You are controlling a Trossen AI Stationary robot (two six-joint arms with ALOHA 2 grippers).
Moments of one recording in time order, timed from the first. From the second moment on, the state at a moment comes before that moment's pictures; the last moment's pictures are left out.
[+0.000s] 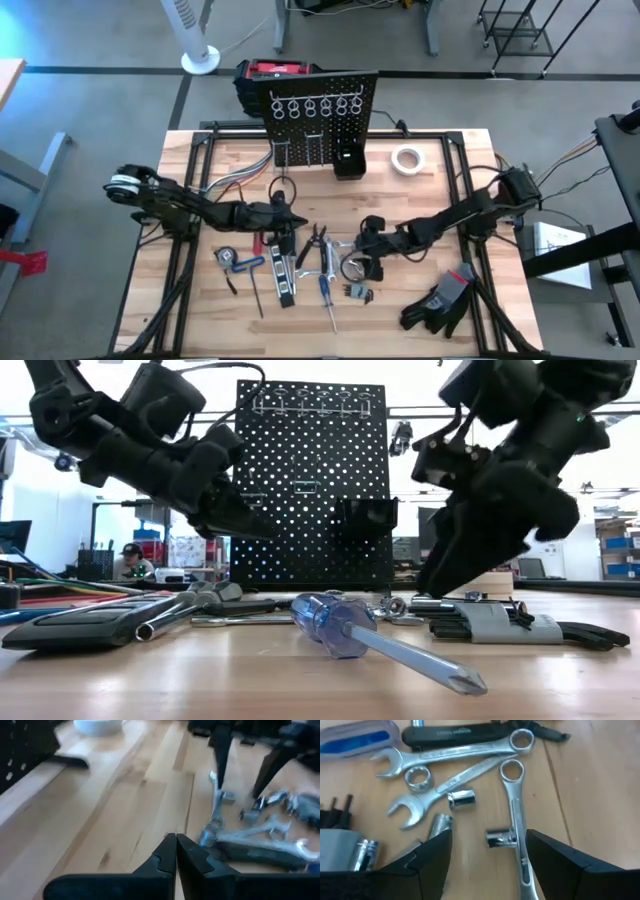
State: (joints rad) left arm -0.06 1.52 0.44 0.61 -0.22 -0.19; right arm 0.28 1.69 0.69 0.10 0.20 0.26
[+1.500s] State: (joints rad) left arm -0.06 1.34 0.36 0.60 -0.22 -0.25; right arm 0.24 1.69 0.69 0.03 0.15 0.23
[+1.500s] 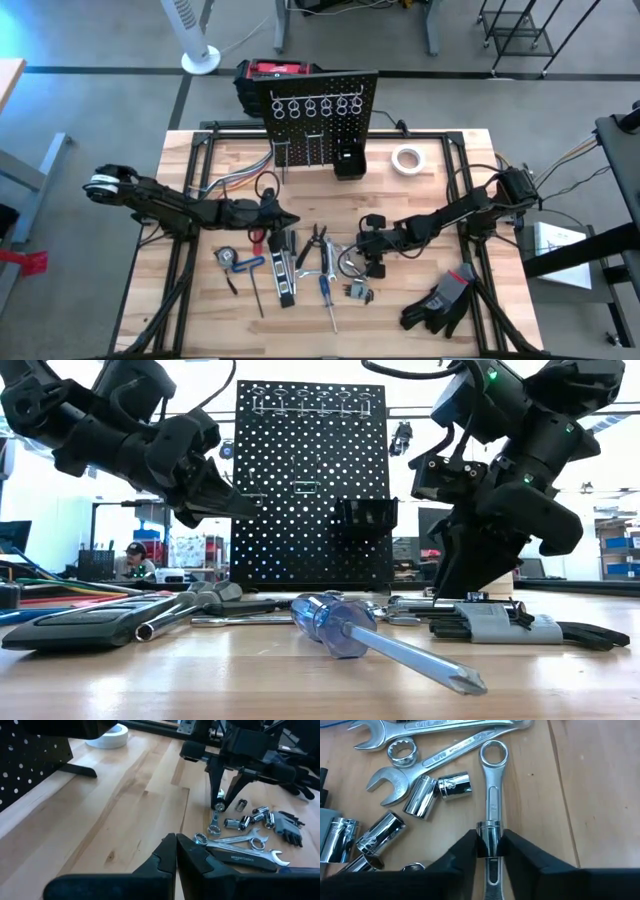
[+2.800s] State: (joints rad) left arm -0.10 1.18 0.34 0.48 -0.23 -0.25; right arm -0.19 1.43 0.83 0.17 0.37 0.10
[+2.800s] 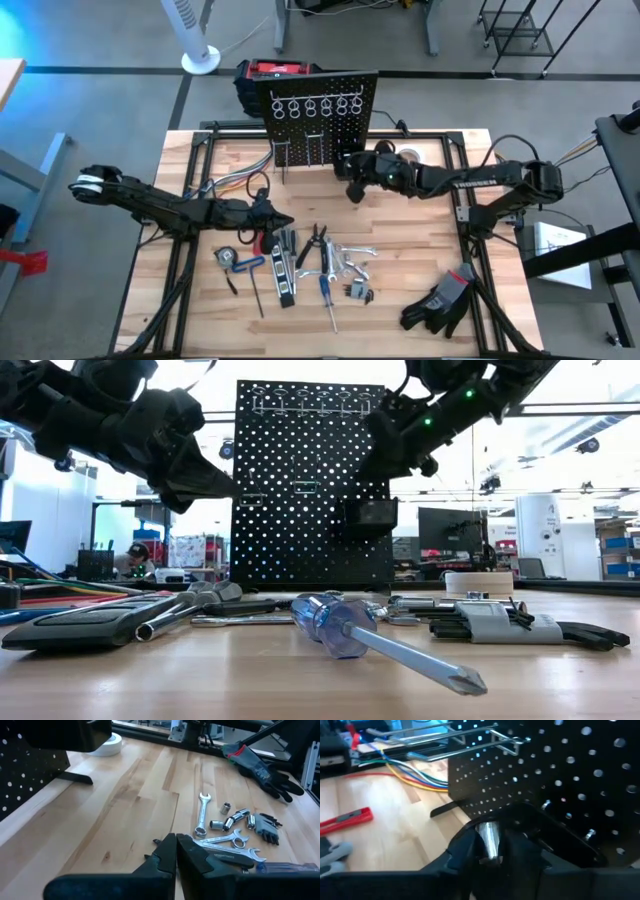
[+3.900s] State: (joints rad) left arm -0.14 1.18 0.34 0.32 -0.33 -0.42; right arm 0.27 1.66 0.78 0.08 0.22 0.32
